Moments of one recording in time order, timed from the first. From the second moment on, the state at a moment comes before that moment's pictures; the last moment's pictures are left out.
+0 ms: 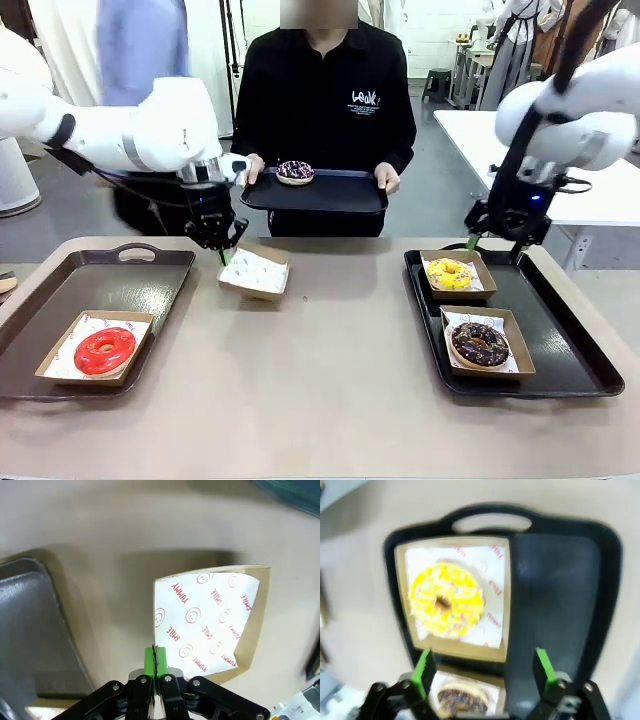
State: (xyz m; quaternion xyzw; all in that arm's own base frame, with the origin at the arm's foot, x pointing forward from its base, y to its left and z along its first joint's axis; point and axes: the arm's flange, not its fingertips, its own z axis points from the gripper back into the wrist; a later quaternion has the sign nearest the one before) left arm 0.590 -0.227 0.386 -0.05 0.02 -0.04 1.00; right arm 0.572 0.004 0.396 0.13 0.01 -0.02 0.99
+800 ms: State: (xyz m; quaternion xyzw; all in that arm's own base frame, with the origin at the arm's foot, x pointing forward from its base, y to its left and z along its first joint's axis) left arm 0.567 -0.207 0.529 -0.05 -0.06 -0.01 1.00; right arm 0.396 -0.228 0.419 0.48 -0.14 -0.11 0.86
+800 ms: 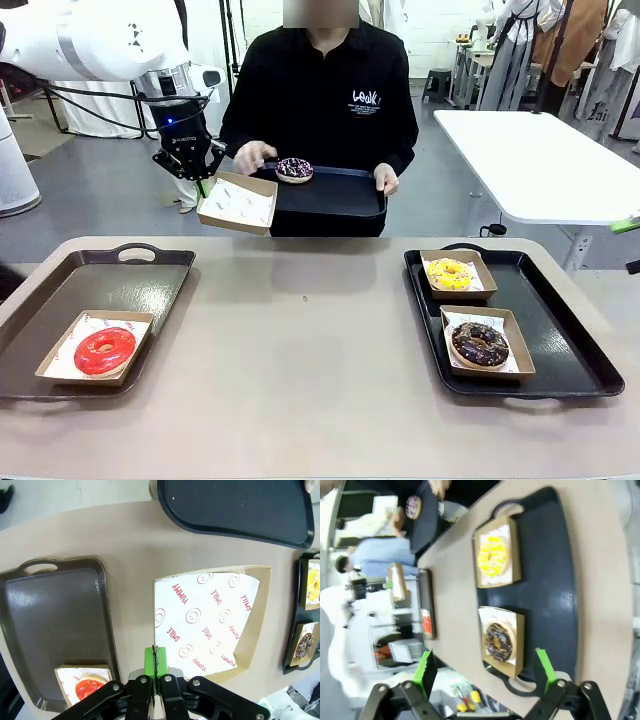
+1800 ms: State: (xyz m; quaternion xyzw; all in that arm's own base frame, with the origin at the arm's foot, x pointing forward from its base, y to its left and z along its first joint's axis) left arm 0.567 -0.209 0.526 -0.04 -0.06 -0.01 1.00; right arm 0.366 -0.271 0.388 0.56 -0.18 -0.06 0.80
